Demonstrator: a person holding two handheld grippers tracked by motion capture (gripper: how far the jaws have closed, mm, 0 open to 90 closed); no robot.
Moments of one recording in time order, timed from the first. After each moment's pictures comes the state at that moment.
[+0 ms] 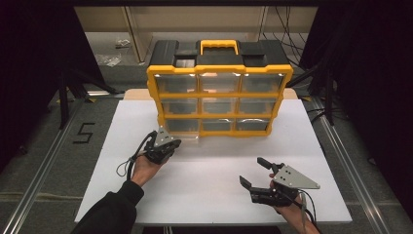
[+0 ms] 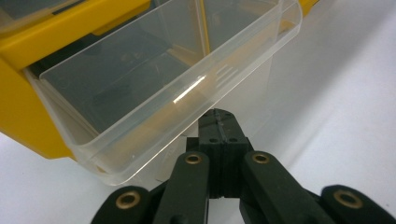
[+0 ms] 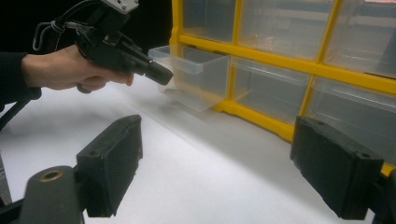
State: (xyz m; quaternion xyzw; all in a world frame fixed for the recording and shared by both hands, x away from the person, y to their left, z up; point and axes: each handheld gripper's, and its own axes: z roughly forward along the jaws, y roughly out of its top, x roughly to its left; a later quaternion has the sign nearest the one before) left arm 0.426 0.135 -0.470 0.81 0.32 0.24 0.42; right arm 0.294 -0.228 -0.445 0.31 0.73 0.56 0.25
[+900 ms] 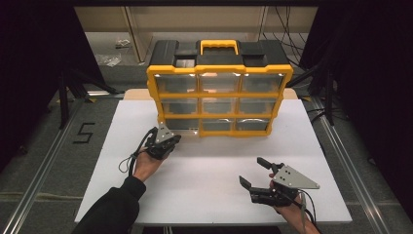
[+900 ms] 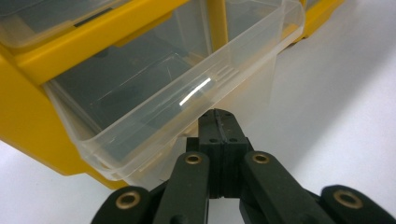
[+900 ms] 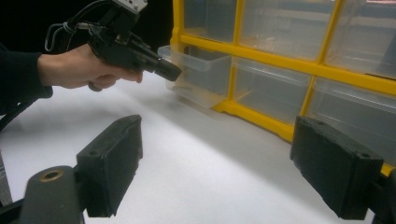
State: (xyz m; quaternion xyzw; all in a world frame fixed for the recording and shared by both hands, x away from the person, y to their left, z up) left arm 0.440 0.134 -0.471 0.81 0.32 0.27 0.42; right arm 0.294 -0.228 -0.444 0.31 0.73 0.56 0.25
